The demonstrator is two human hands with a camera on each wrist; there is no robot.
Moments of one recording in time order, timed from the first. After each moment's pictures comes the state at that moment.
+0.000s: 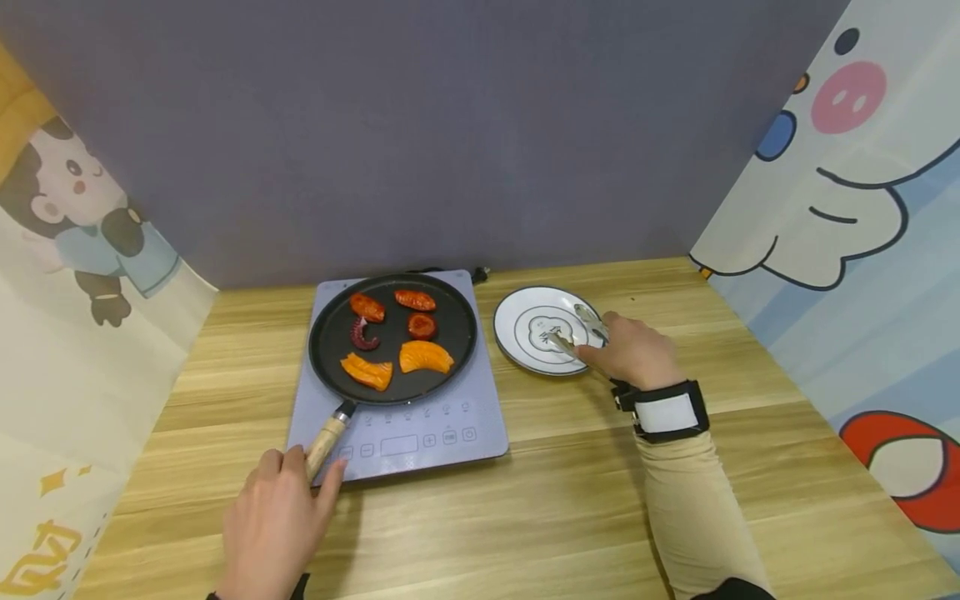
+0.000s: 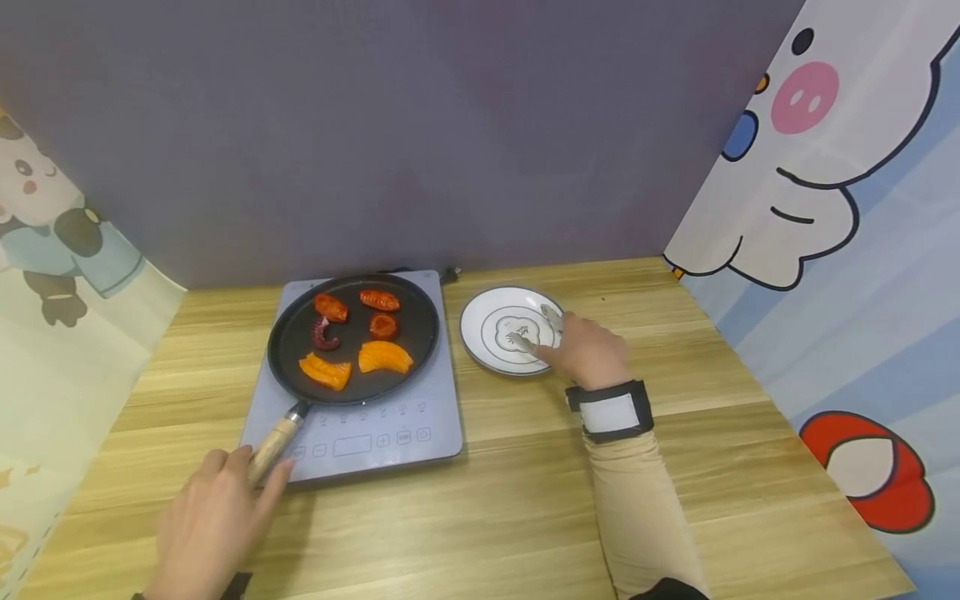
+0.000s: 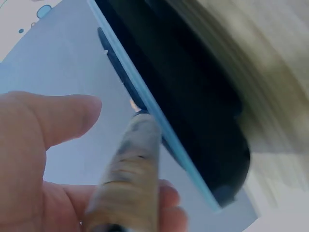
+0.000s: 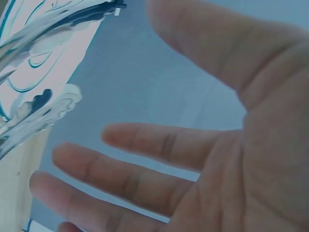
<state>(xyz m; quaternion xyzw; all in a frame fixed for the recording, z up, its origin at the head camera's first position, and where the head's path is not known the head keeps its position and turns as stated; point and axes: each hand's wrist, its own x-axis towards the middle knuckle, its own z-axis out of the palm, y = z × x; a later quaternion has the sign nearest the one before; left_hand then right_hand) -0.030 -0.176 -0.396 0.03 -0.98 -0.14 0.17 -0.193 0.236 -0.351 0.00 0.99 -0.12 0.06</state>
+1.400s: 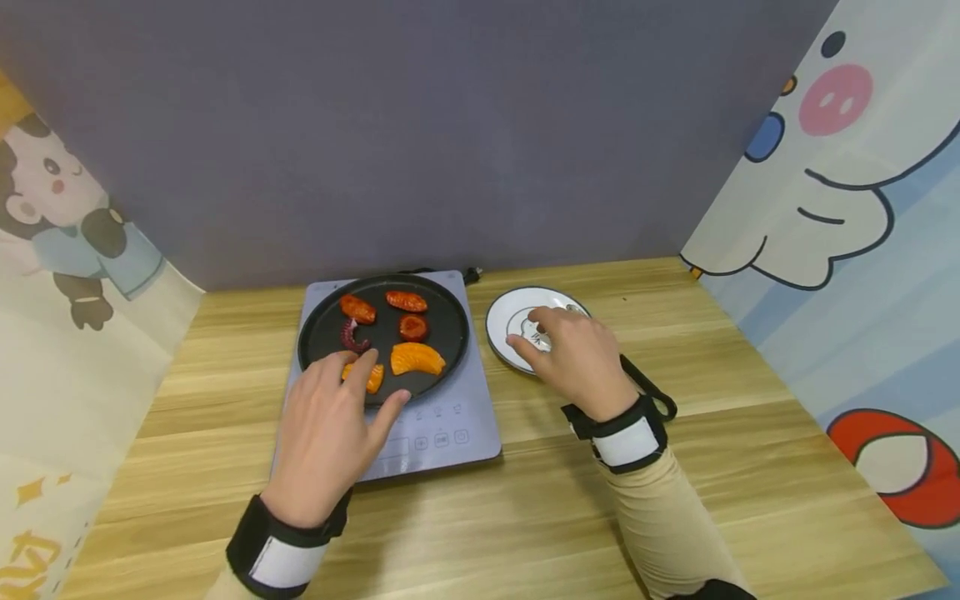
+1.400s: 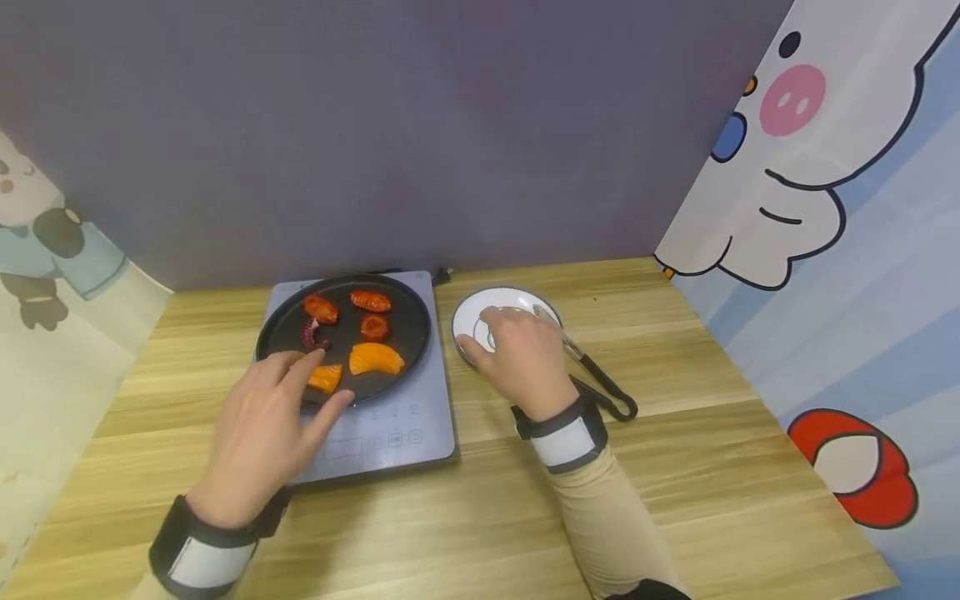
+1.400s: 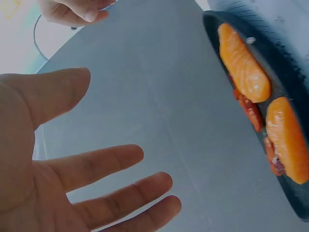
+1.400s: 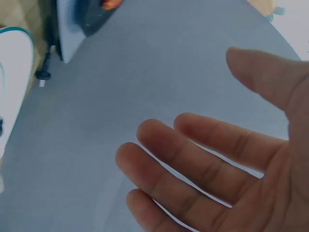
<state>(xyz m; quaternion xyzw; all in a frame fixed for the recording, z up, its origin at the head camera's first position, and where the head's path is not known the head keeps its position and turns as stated) -0.096 -0.125 -0.339 -0.16 -0.94 -0.14 0.28 -0.163 0.162 -0.332 -0.18 0.94 -0.13 -0.24</state>
